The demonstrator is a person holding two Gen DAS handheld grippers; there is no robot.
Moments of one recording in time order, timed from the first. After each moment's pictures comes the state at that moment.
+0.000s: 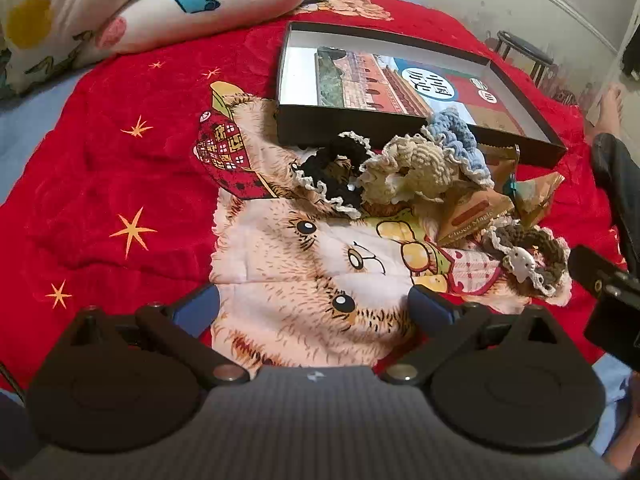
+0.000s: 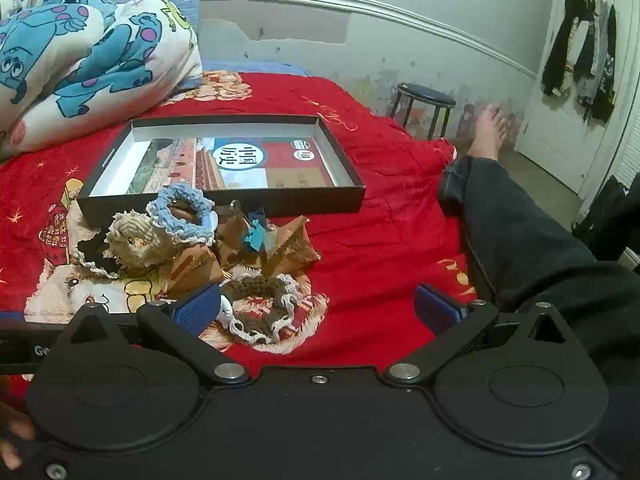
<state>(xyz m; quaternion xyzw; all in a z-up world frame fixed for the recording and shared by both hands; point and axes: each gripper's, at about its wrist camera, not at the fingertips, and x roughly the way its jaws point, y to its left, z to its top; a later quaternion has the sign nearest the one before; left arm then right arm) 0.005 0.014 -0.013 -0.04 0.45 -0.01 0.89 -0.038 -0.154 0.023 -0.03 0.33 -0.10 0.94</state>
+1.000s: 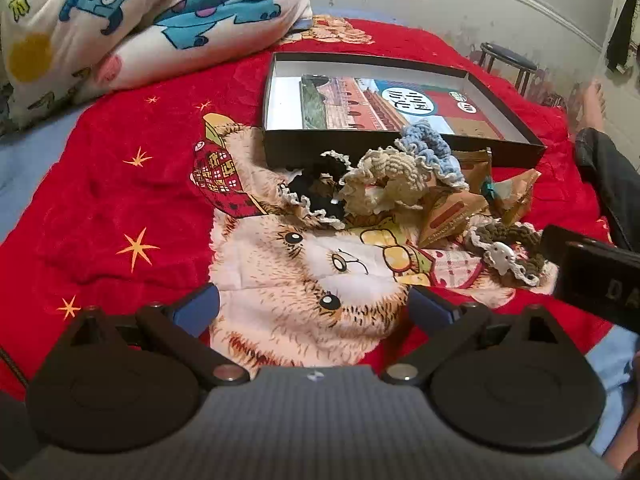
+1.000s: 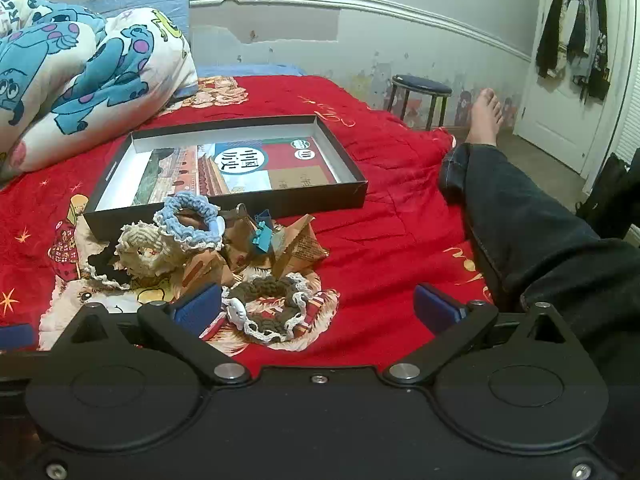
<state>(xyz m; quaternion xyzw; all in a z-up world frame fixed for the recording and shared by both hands) -0.015 0.005 -0.004 -0.02 0.41 -0.03 0.91 -0.040 -0.153 0.026 0.01 0.33 -0.10 0.94</state>
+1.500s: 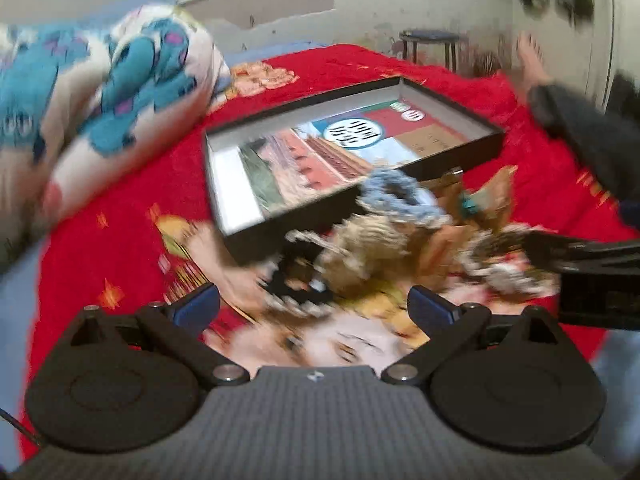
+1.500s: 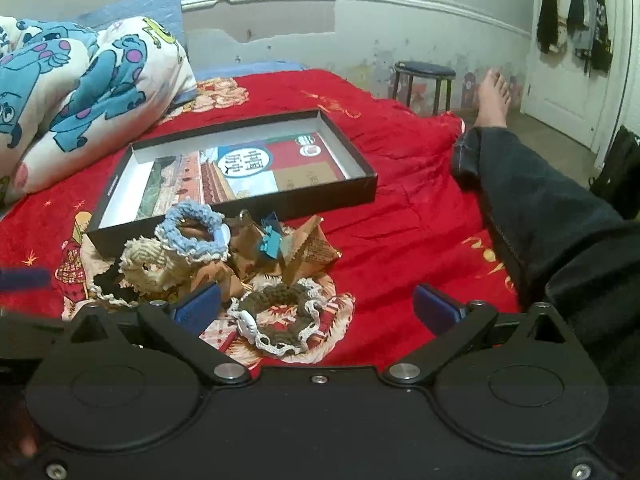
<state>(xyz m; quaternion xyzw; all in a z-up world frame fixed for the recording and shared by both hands) 0.027 -0.011 0.009 0.15 0.34 -0.12 0.92 -0.025 -0.162 0.019 0.05 0.34 -0.10 0.94</state>
